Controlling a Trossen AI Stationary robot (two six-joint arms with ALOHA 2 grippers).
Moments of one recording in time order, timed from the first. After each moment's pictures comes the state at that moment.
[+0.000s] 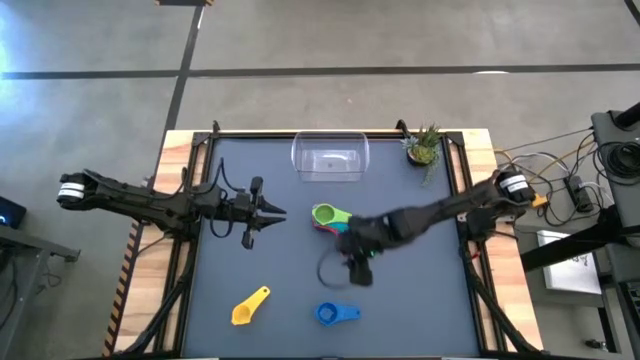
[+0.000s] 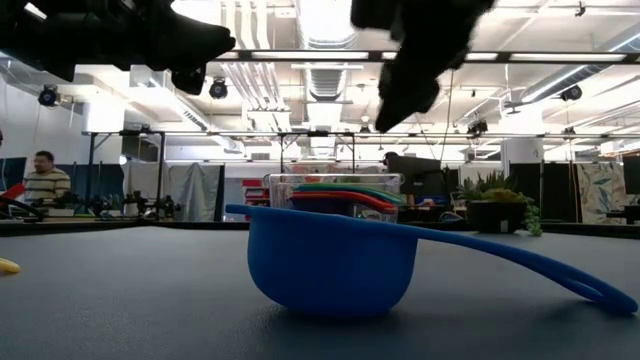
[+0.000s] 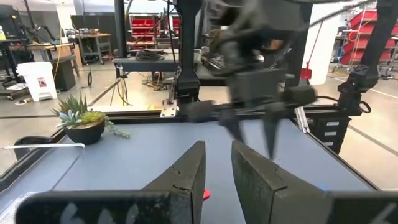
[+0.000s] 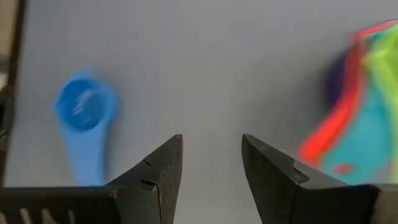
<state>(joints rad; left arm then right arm) -0.02 0.93 0.32 0.61 0.06 0.00 0.26 1.69 1.25 -0.53 -0.02 0.30</state>
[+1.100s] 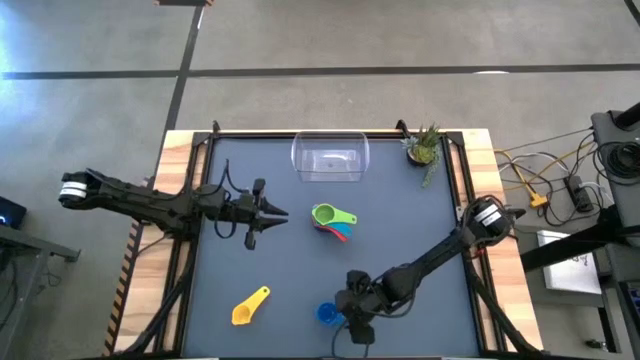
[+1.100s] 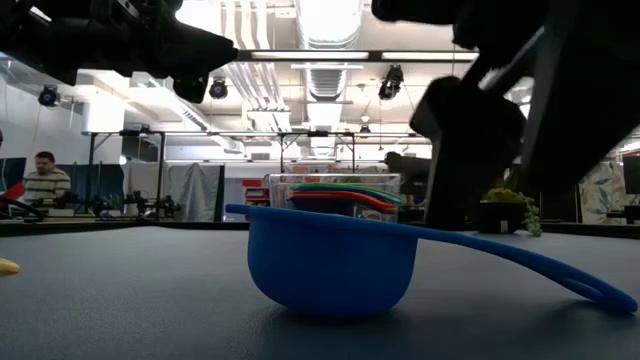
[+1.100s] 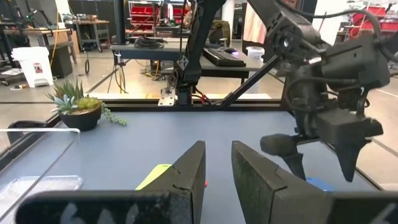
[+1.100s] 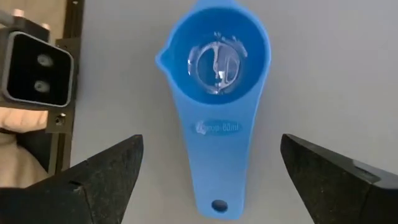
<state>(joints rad) -0.02 0.97 0.32 0.61 0.06 -0.03 0.56 1.98 1.34 -0.36 0.05 0.57</state>
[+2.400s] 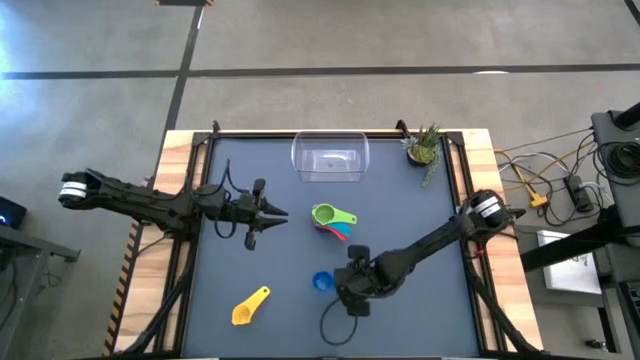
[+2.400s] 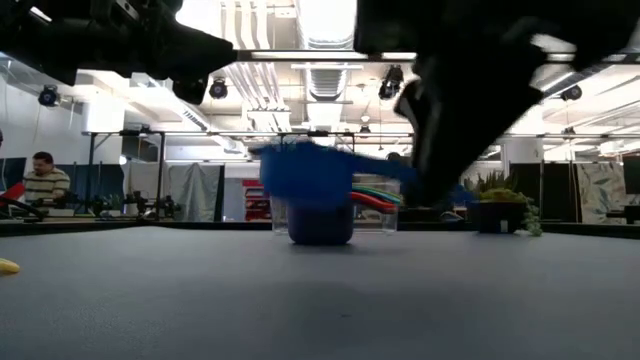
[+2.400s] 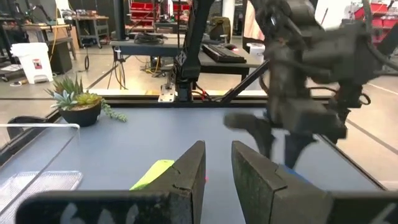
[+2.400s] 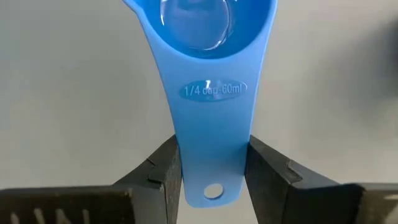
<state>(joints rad) -0.02 0.97 0.32 0.59 0.06 -0.03 0.45 1.93 1.39 -0.64 0.22 0.46</state>
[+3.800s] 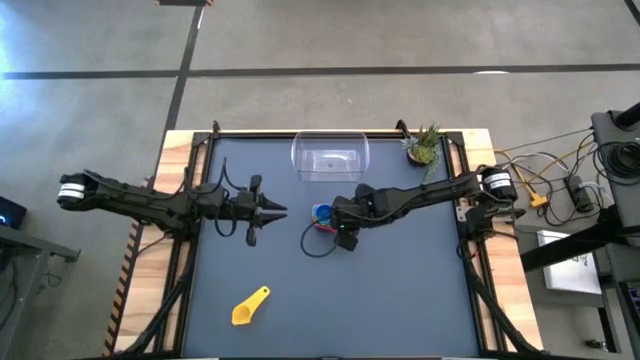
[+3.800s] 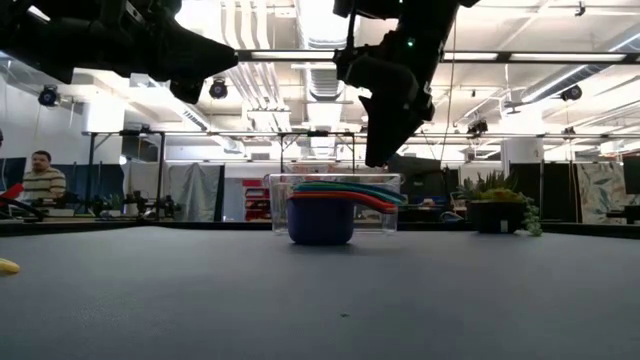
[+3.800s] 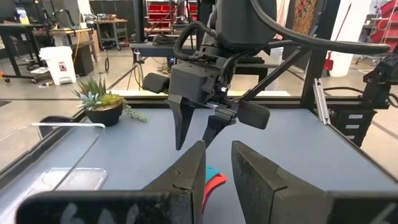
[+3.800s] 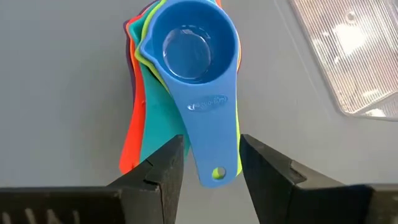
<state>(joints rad) 0.00 0.94 0.32 0.56 0.00 -0.01 0.08 1.79 1.38 -0.80 0.29 0.43</state>
